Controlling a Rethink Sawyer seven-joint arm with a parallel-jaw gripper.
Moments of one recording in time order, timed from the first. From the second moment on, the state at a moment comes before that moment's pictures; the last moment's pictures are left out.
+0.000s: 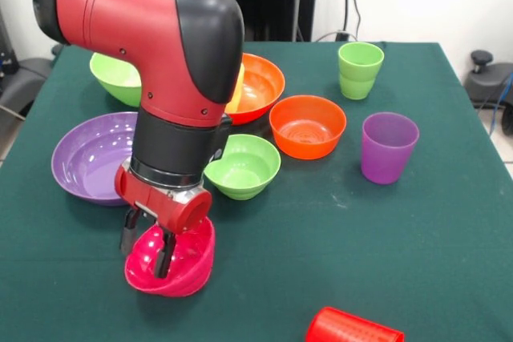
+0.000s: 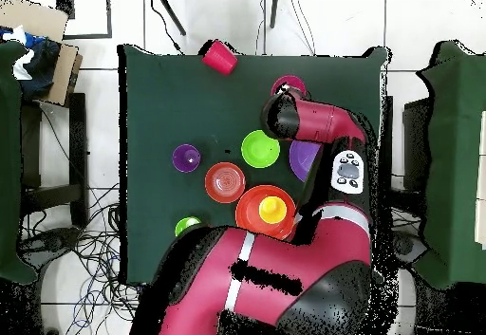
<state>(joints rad) -0.26 -0.20 -0.15 1.07 -0.10 0.27 2.25</state>
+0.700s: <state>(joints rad) -0.24 -0.38 -0.15 1.12 -0.07 0.44 2.25</state>
